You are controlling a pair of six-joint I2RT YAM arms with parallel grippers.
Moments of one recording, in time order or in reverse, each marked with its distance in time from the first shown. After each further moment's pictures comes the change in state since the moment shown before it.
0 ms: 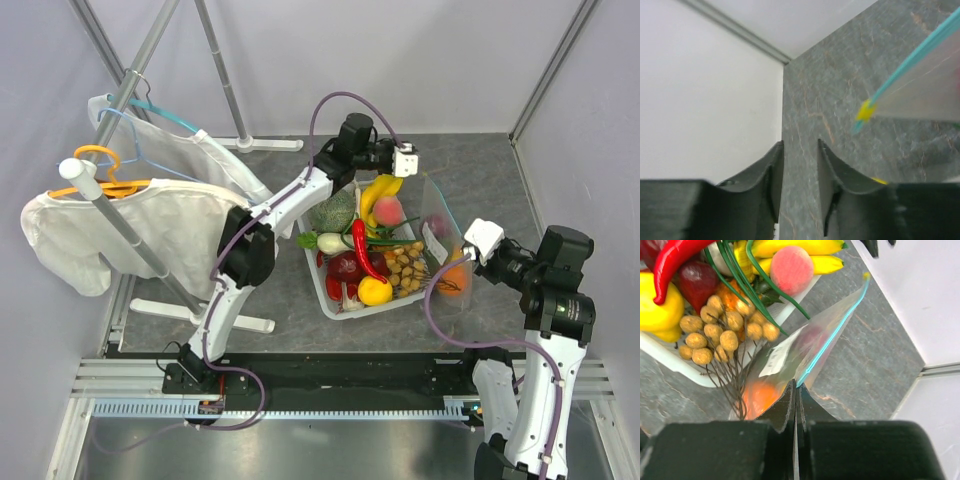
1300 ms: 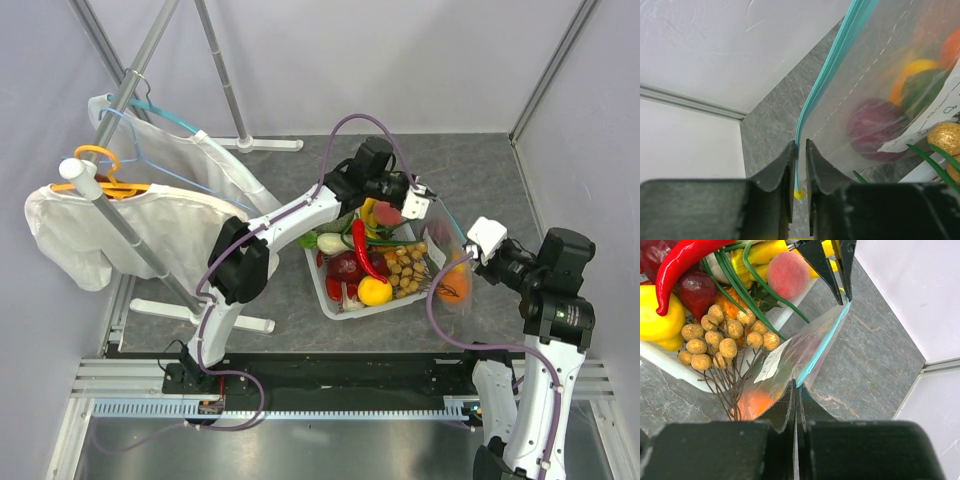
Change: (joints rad) left arm -0.129 -0.175 -0.240 -0.065 0.116 0.129; right arm 0.001 -0.032 -0.006 0.030 0.005 0.090
